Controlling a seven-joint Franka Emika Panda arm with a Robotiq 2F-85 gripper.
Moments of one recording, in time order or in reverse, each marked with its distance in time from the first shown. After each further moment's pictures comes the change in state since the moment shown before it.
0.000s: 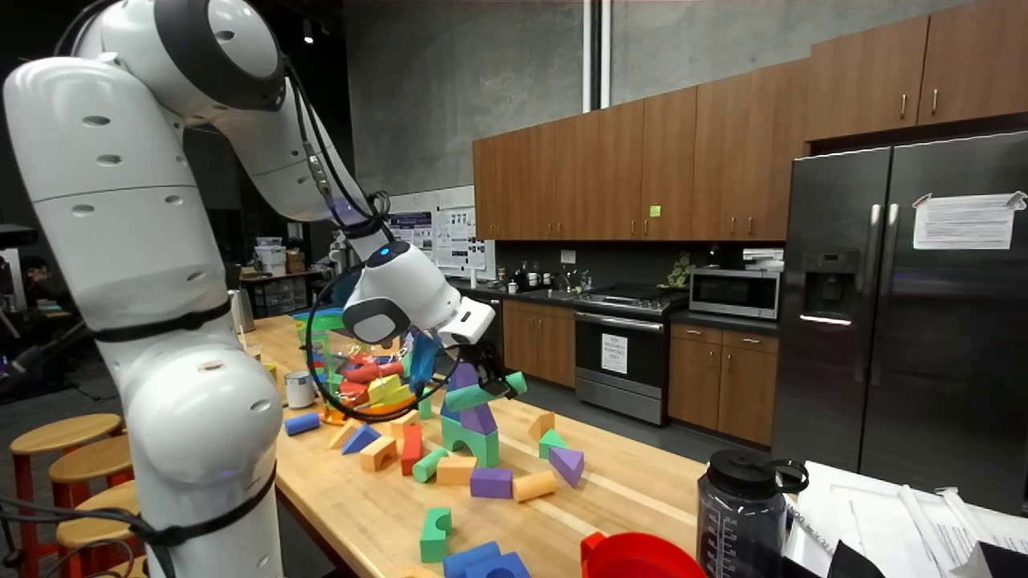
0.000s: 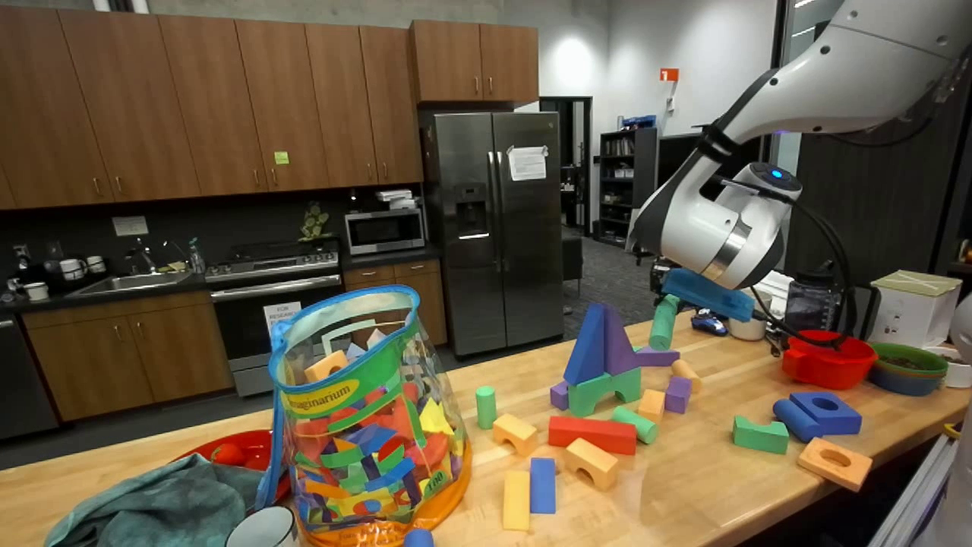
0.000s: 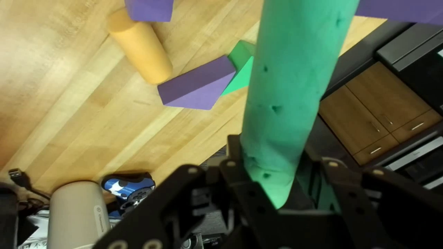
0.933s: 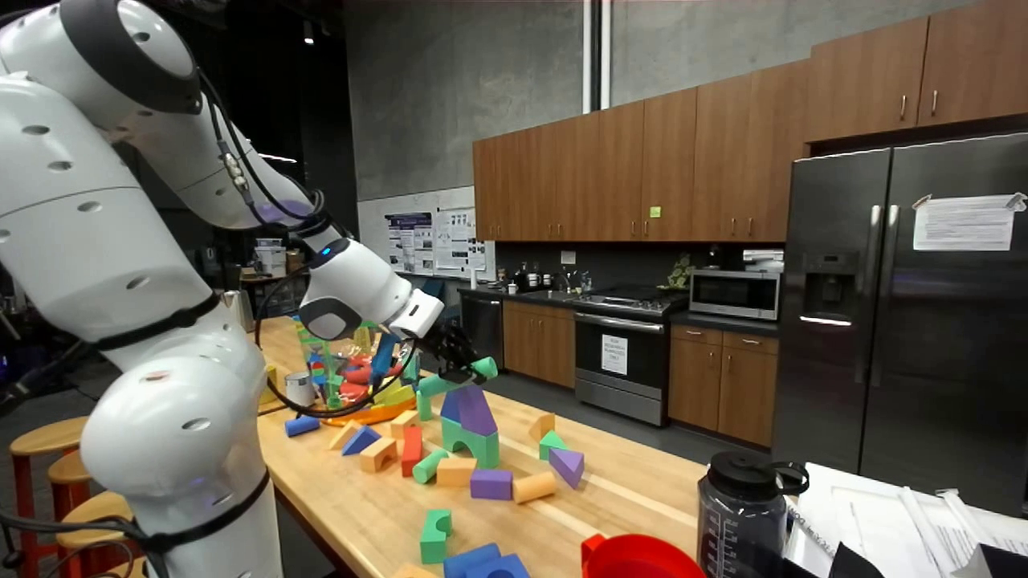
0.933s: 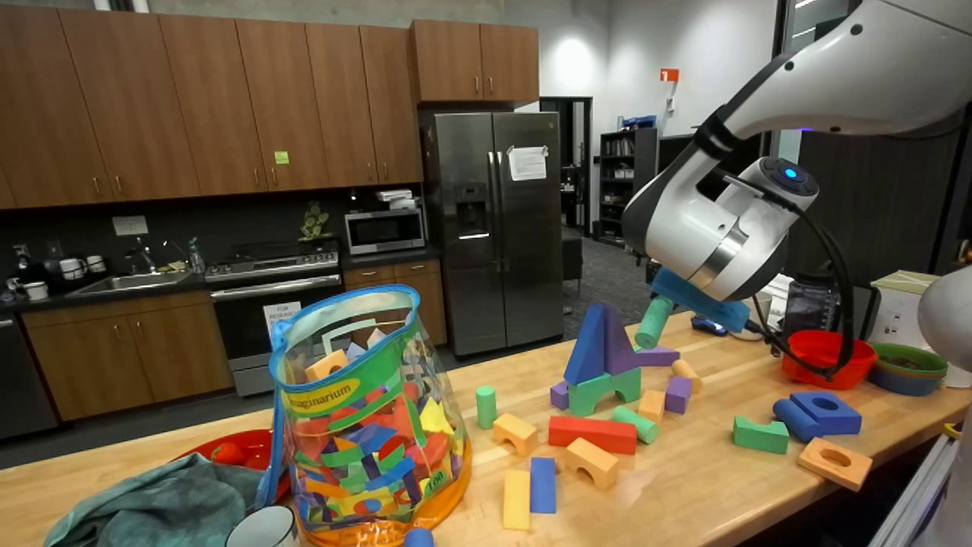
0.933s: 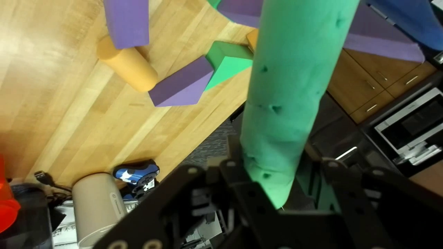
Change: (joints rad) arm -0.349 -0.207 0.595 0.000 0.388 0.001 0.013
